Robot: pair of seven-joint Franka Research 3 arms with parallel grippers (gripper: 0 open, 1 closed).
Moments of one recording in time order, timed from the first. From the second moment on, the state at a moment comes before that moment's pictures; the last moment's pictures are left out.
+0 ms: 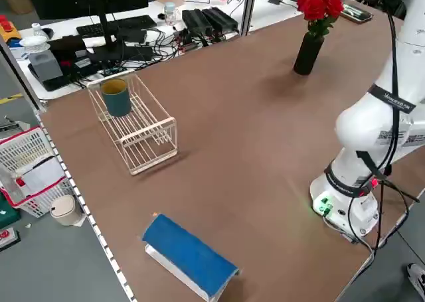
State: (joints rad) left arm -0.49 0.27 -0.15 -1.23 0.70 1.62 -1.47; right arm 0.08 0.42 0.41 -1.63 0.12 2.17 0.26
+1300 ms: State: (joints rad) left arm -0.10 0.16 -0.13 -1.42 0.17 1.59 -0.40; right arm 0.21 0.54 0.46 -1.65 0.11 2.31 0.44
